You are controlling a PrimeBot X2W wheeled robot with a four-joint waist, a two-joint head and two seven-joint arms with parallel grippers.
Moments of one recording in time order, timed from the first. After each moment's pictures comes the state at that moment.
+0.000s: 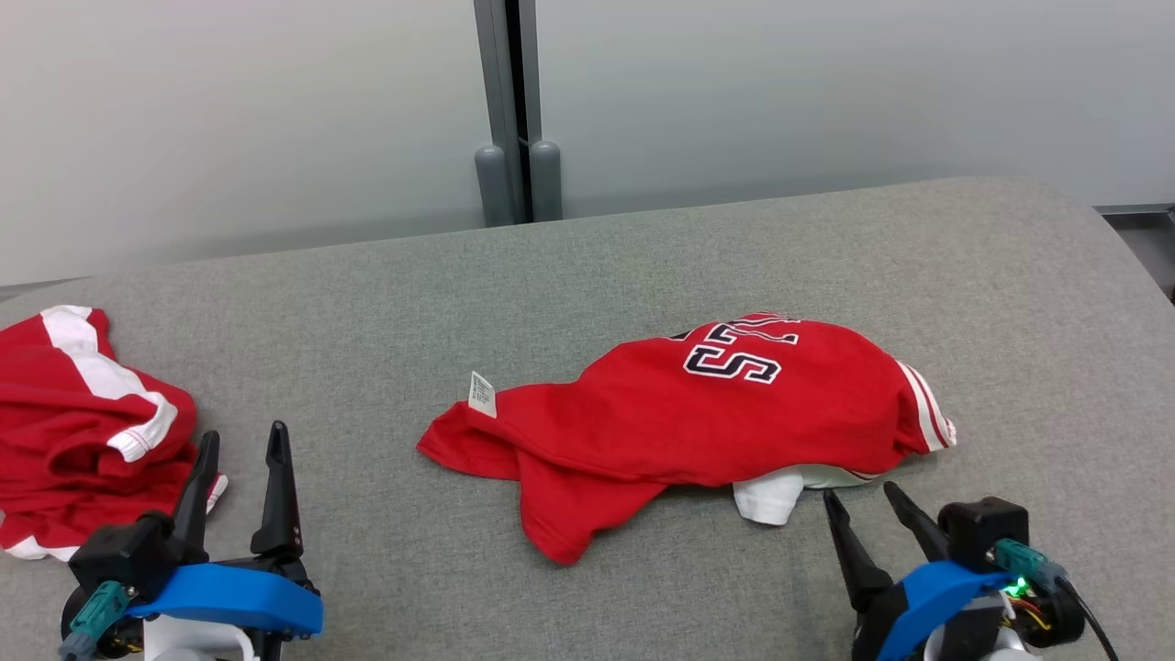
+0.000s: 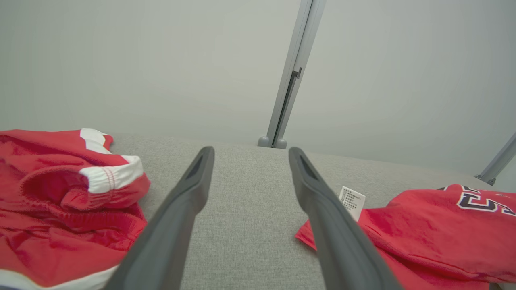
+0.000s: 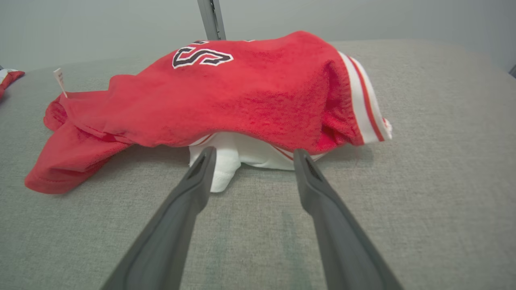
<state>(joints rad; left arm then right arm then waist) -0.10 0.20 -0.05 0.34 -0.41 -0.13 -0.26 -0.07 -0.05 0.04 0.30 0.13 0.13 0.02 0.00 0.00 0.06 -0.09</state>
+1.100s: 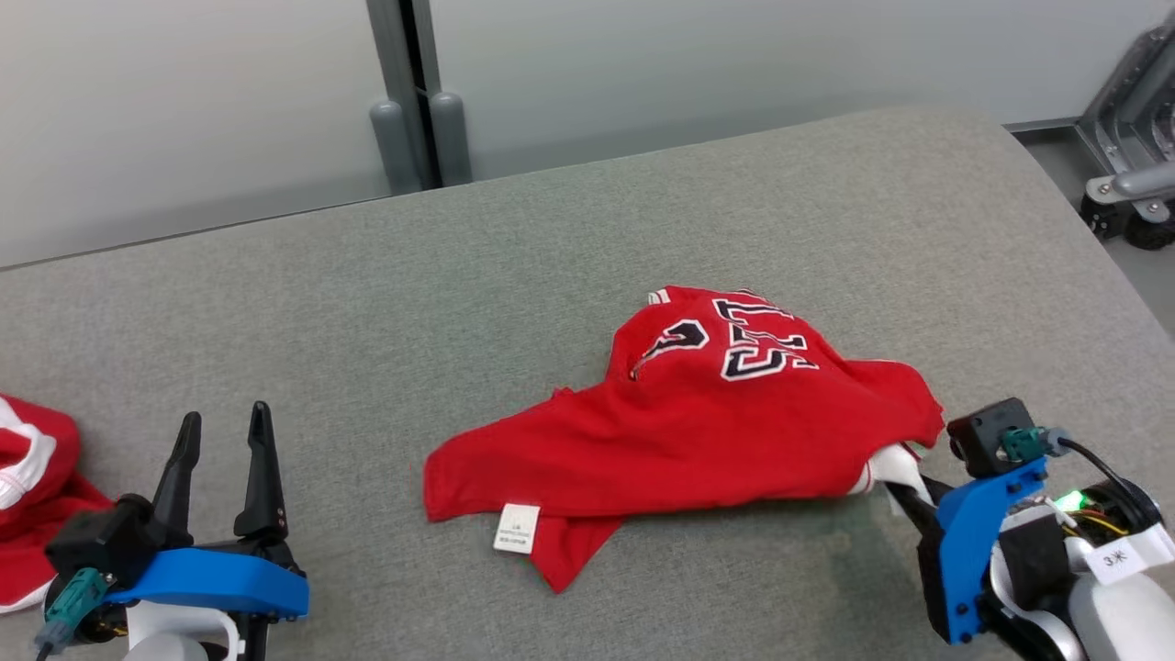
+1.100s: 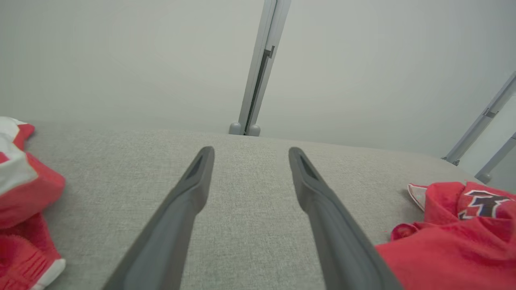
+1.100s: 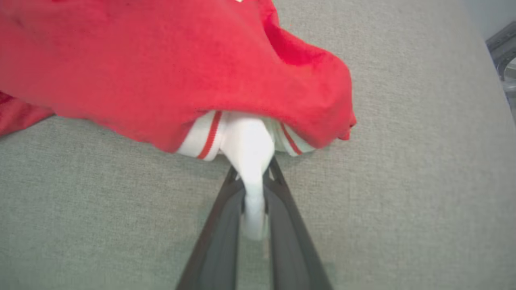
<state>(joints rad) -0.13 0.22 -0.04 0.33 -0.44 -0.13 -0.26 -0.18 -0.32 0.20 0.11 0.28 0.13 0.55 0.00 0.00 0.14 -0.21</state>
